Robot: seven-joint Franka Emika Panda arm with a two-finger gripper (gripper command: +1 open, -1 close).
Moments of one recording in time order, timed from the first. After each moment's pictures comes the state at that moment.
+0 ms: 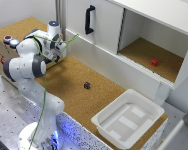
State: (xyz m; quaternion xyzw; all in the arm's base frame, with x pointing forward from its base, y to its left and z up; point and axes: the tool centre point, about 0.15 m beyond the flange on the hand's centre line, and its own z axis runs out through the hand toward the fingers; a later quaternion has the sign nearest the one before) arm 0.338 0.326 0.335 -0.99 -0.07 -0.07 0.09
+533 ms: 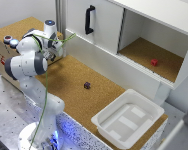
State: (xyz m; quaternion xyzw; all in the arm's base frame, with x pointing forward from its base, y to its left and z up) arm 0.326 0.335 0.366 -0.99 -0.05 -0.10 0.10
